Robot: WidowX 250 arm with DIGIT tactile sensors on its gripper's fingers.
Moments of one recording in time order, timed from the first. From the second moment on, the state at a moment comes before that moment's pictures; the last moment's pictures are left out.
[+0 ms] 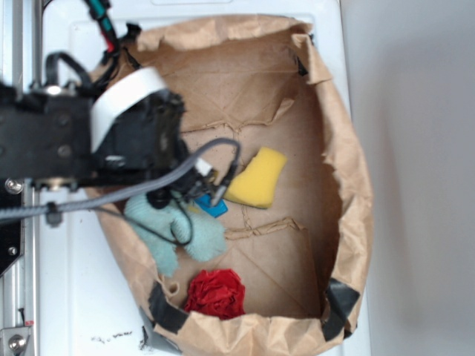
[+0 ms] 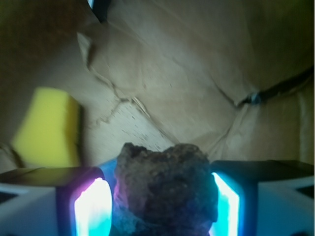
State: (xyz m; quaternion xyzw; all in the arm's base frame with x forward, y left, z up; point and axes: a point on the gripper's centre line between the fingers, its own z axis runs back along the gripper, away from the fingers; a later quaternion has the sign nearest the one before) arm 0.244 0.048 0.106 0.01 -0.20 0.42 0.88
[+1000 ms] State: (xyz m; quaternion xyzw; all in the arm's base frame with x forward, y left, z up) arm 0.273 0.025 0.147 -0.05 -0.14 0.36 0.92
